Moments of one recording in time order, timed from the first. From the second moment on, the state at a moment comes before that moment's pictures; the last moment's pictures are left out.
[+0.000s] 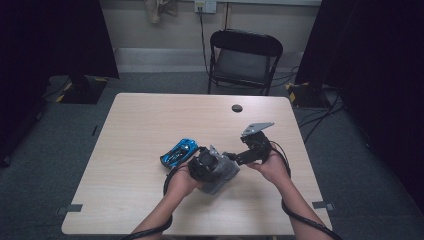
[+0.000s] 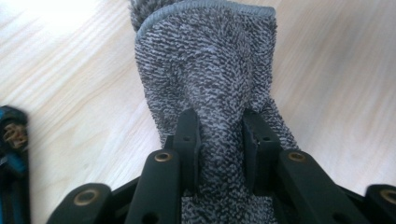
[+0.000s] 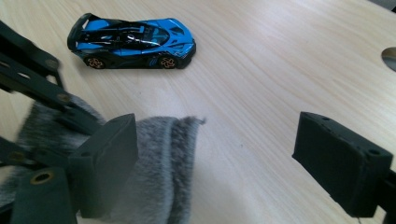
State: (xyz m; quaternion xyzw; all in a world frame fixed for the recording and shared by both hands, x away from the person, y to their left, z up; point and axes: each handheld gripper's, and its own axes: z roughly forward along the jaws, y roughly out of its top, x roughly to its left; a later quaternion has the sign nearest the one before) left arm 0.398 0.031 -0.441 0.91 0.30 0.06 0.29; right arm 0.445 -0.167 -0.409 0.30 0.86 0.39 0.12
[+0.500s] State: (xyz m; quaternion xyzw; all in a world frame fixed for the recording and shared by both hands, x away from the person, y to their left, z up) left arm 0.385 0.045 -0.442 0.89 0.31 0.09 0.32; right arm 0.433 -0.172 -0.423 0.29 0.87 0.40 0.10
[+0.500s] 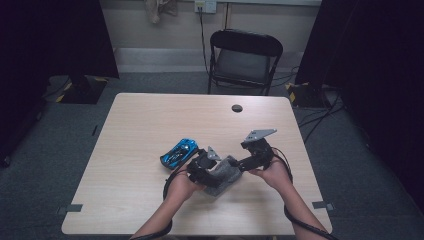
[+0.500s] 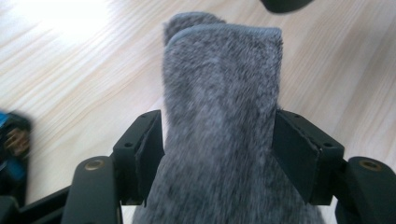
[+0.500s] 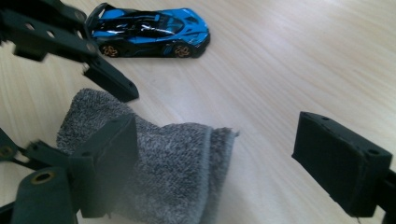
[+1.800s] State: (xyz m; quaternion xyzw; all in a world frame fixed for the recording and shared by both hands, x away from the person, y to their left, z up) left arm 0.415 0.079 -0.465 0.86 0.38 0.12 0.32; right arm 0.435 -0.127 -0.469 0.26 0.89 0.37 0.03
